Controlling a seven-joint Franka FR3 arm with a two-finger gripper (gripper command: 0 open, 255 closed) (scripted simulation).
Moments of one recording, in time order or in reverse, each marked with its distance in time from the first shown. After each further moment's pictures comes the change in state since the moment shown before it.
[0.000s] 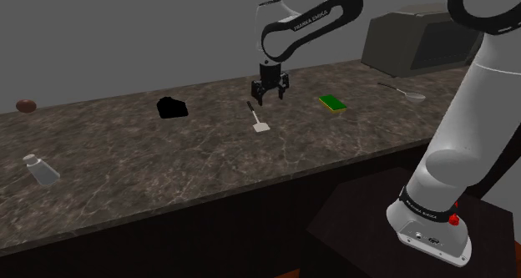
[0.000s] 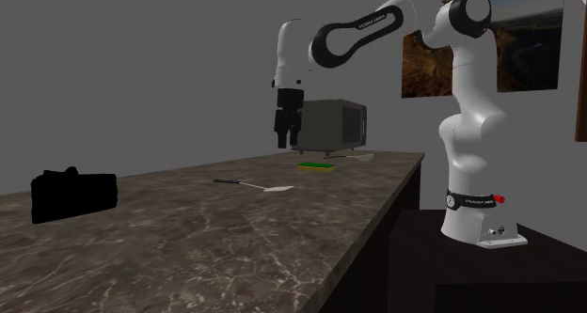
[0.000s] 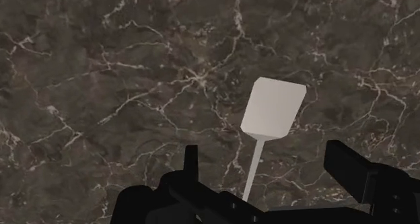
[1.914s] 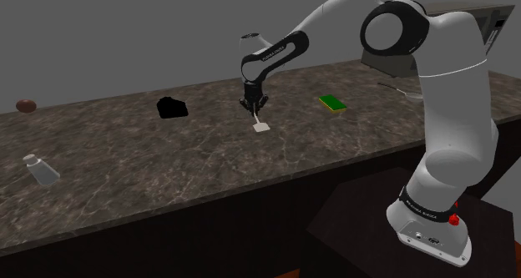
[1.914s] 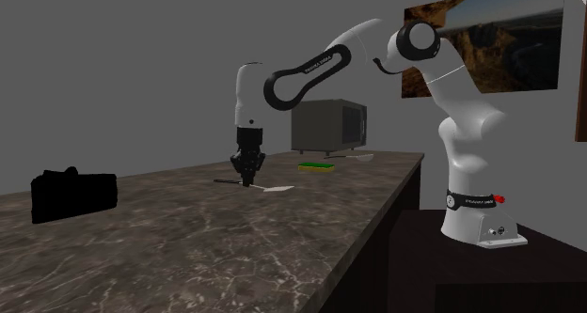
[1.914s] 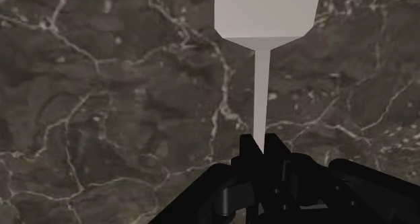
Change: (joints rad) arm 0.007 0.460 -0.047 0.368 -0.043 0.093 0.182
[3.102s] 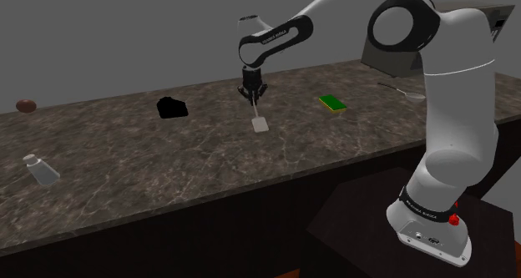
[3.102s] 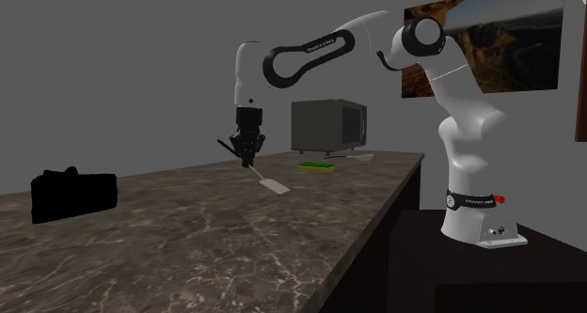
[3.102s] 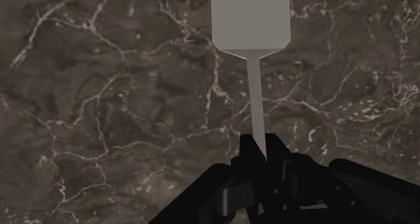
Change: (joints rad) arm -0.001 -0.053 0.006 0.069 0.011 -0.122 -0.009
